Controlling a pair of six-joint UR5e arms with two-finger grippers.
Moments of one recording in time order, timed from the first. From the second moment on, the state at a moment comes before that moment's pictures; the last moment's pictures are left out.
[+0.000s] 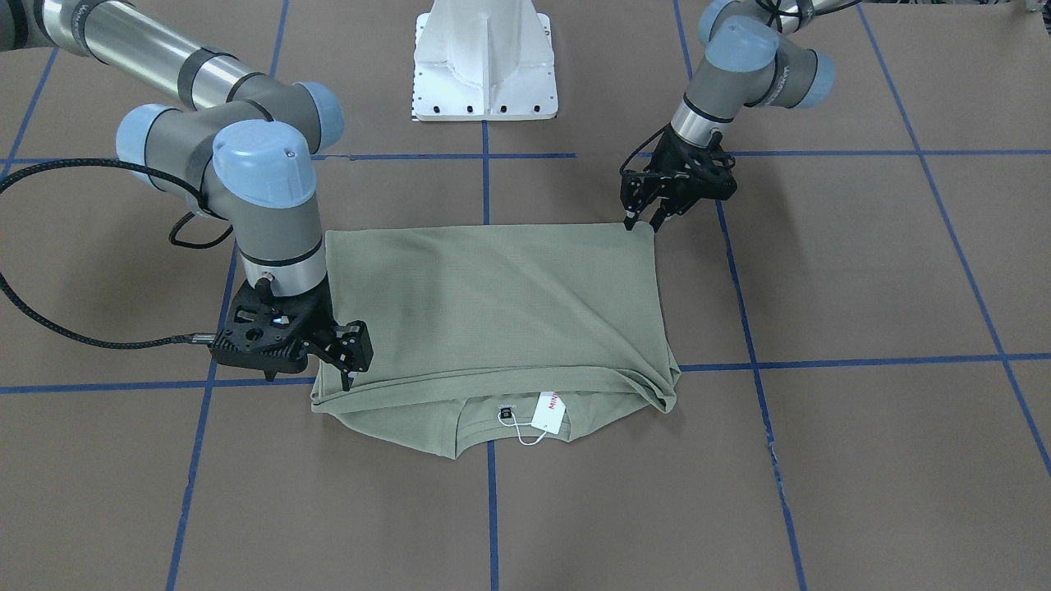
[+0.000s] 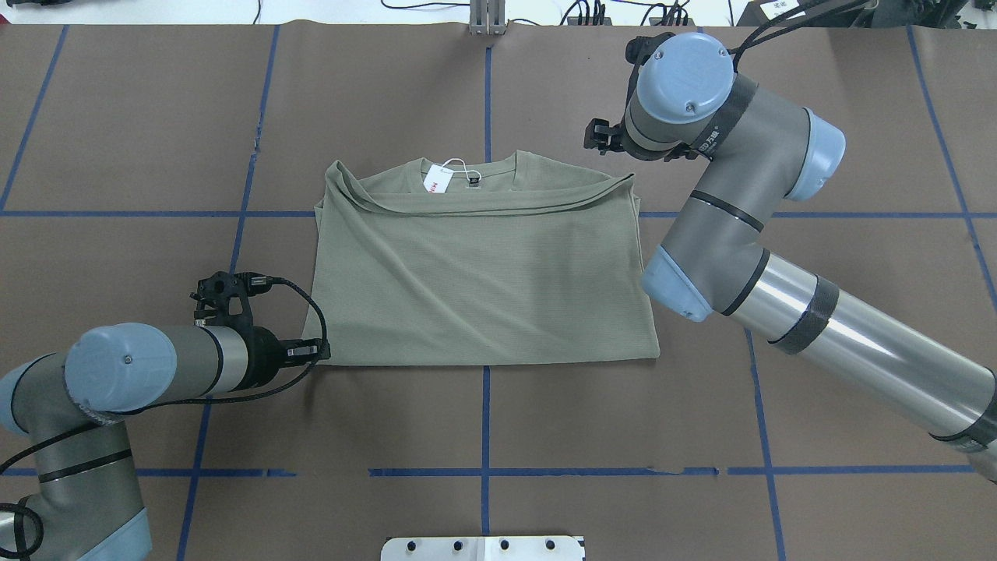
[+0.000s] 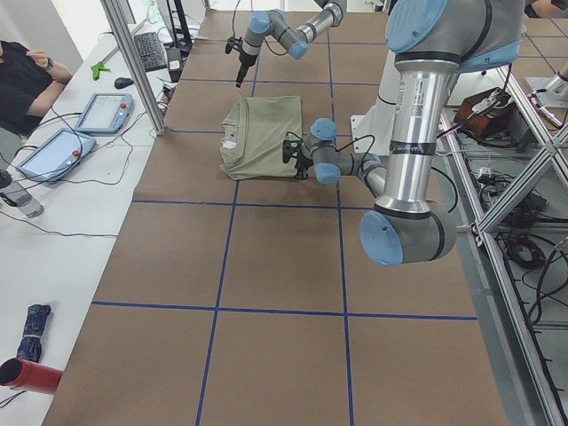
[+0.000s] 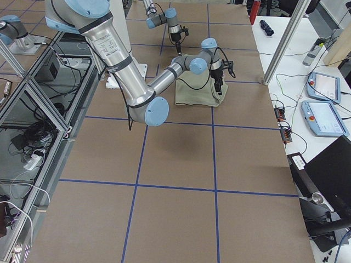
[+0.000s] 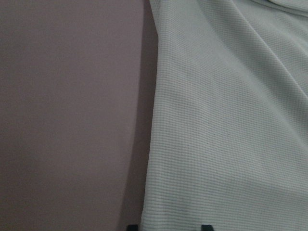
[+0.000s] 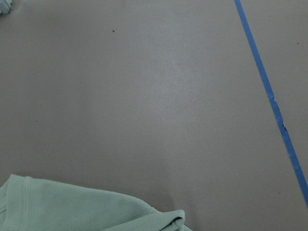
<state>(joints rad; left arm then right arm) -0.40 -1.70 -1.84 -2.25 -1.64 -1.42 0.76 -0.91 1.53 -1.45 1.69 1.17</state>
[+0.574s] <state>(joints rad) -0.42 -1.68 -1.84 -2.25 -1.65 -1.39 0.76 -0.91 1.53 -1.45 1.69 1.17</state>
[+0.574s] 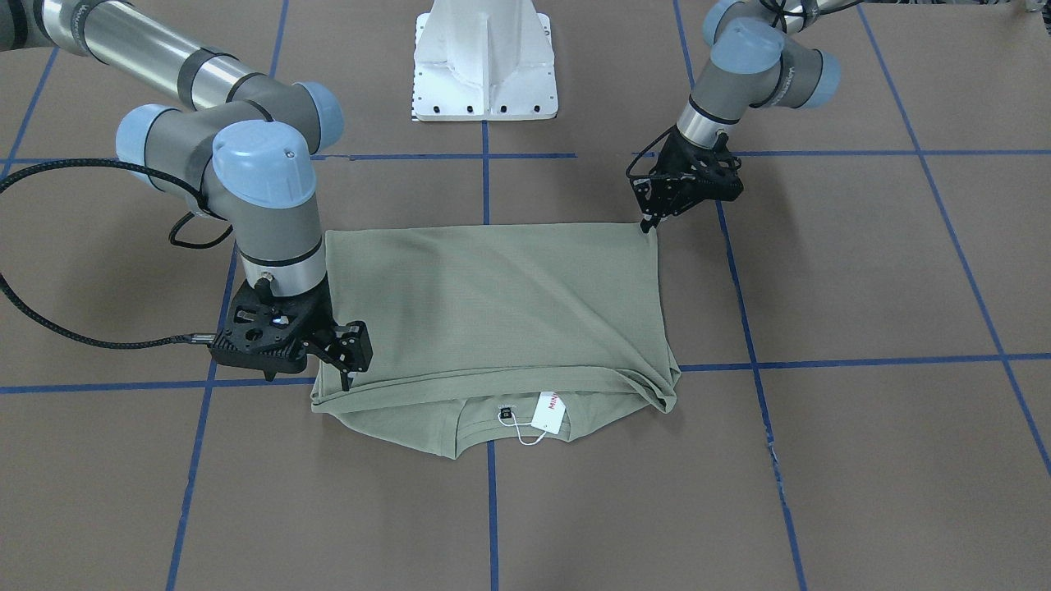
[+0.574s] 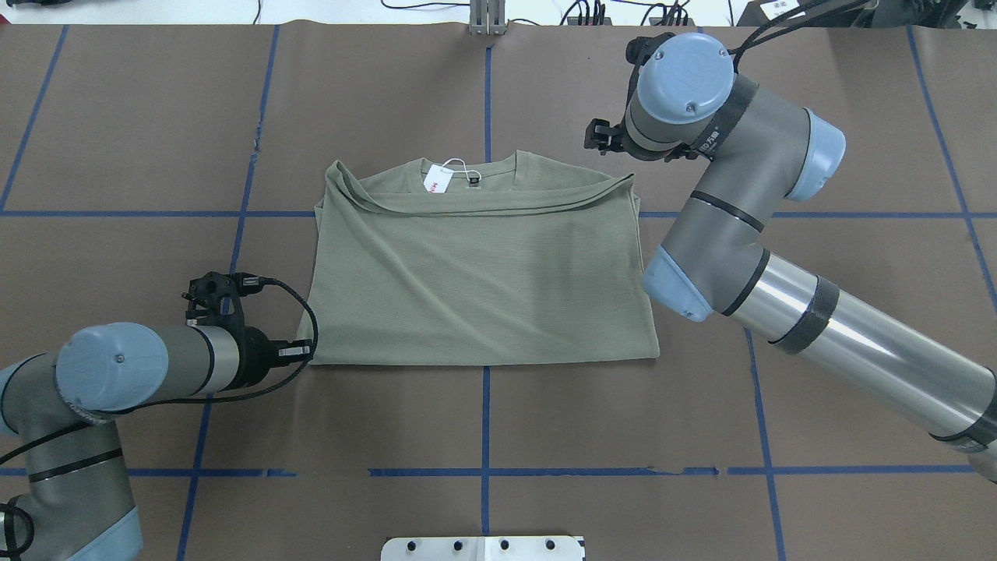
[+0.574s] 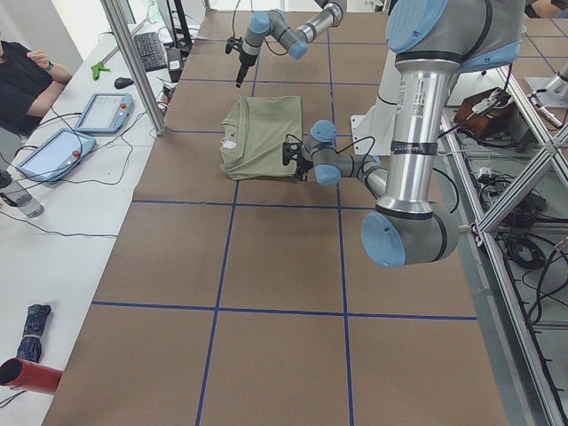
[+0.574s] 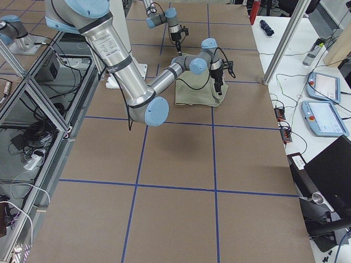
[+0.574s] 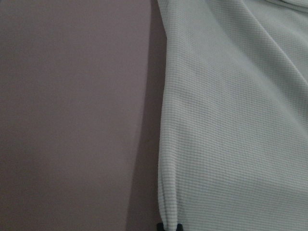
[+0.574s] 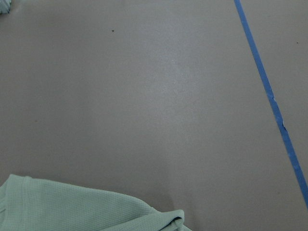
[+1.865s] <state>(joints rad) -0.92 -2.23 -1.01 -2.30 -1.61 -0.82 0.74 -0.91 1.55 -1.45 1.69 1.18</state>
